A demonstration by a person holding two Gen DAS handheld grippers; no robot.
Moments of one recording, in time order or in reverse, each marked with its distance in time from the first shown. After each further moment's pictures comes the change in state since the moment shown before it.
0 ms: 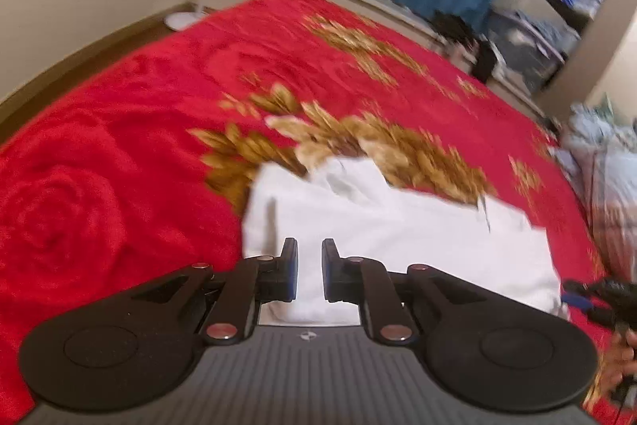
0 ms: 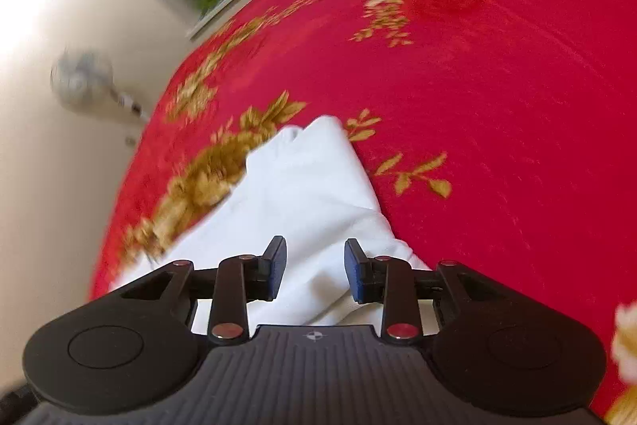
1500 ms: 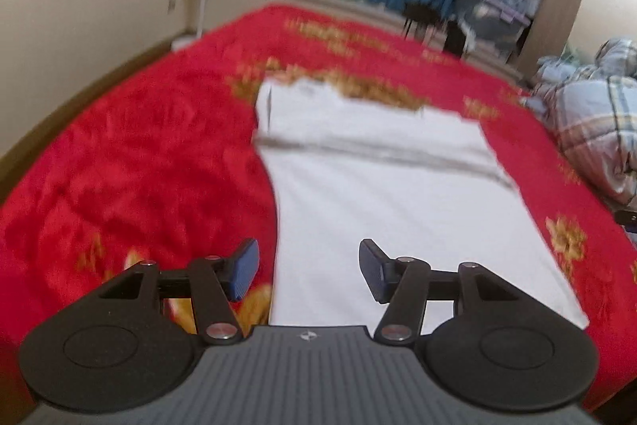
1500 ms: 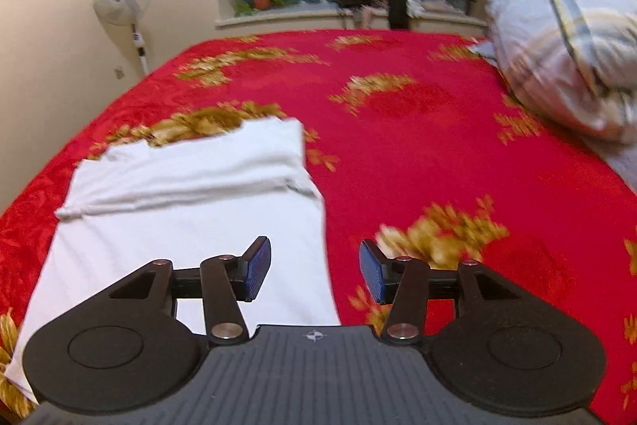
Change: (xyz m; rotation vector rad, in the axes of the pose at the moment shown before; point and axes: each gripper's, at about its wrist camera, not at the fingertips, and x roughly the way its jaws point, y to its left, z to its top) left arm -0.234 -0.044 -0.197 0.125 -0.041 0.051; right arm -0.277 0.013 -0.138 -0.446 -0.161 -0.253
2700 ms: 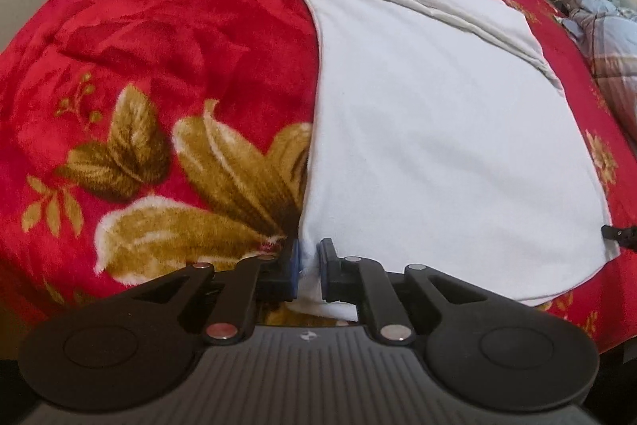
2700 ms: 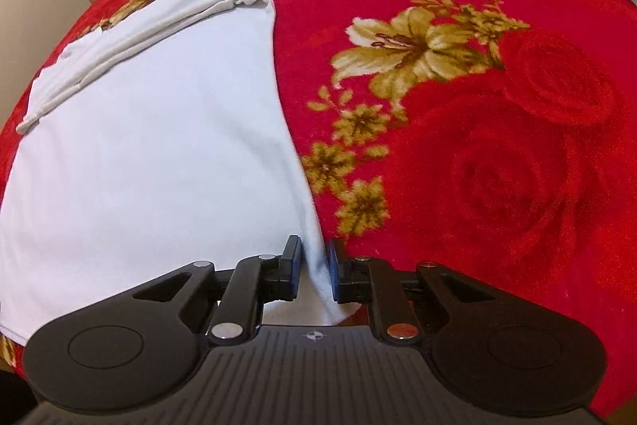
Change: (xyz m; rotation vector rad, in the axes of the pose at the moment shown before) left arm 0.060 0.033 -0.052 -0.045 0.349 0.032; right arm 0.089 -0.044 -0.095 0.113 0.374 0.060
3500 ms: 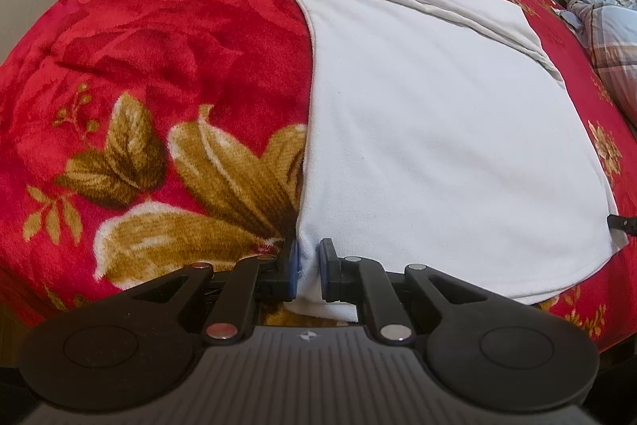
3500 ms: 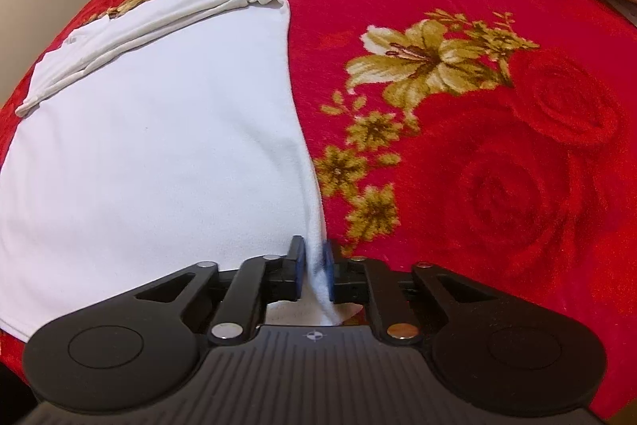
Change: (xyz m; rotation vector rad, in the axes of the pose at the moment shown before) left arm 0.002 -0.005 -0.001 0.033 -0.014 0.015; right arm 0.000 0.012 -0.002 -0.047 -0.021 -0.013
